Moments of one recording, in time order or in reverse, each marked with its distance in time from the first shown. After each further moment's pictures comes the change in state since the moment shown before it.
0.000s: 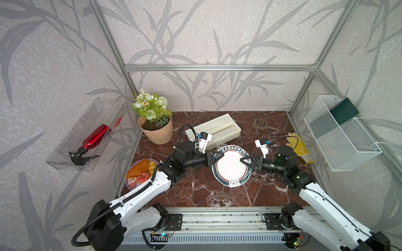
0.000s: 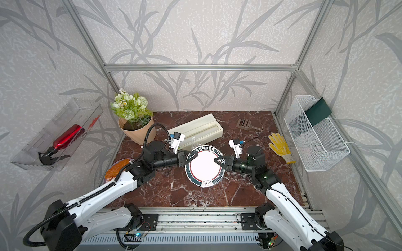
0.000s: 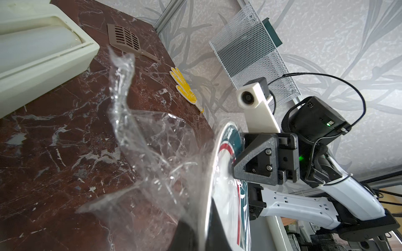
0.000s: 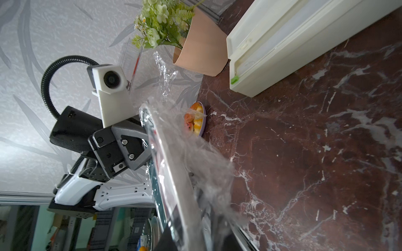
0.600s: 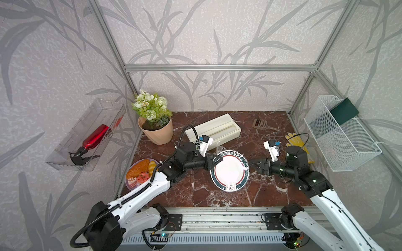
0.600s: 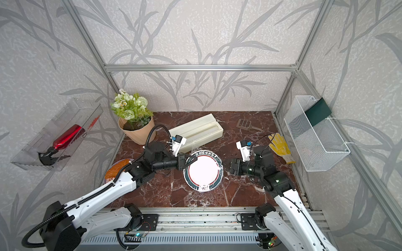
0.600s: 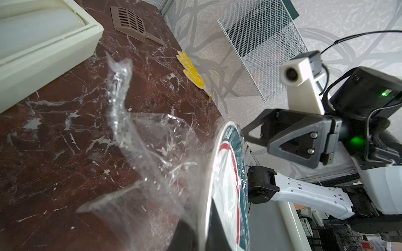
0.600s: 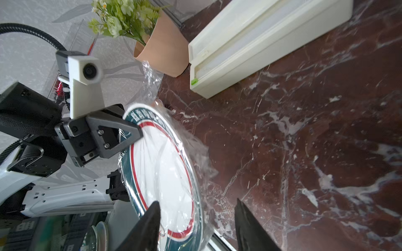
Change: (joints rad) left arm -0.003 -0.016 0.002 -0.107 0.003 0.094; right arm -0.042 -0.095 0.160 -0.509 0.159 -0.321
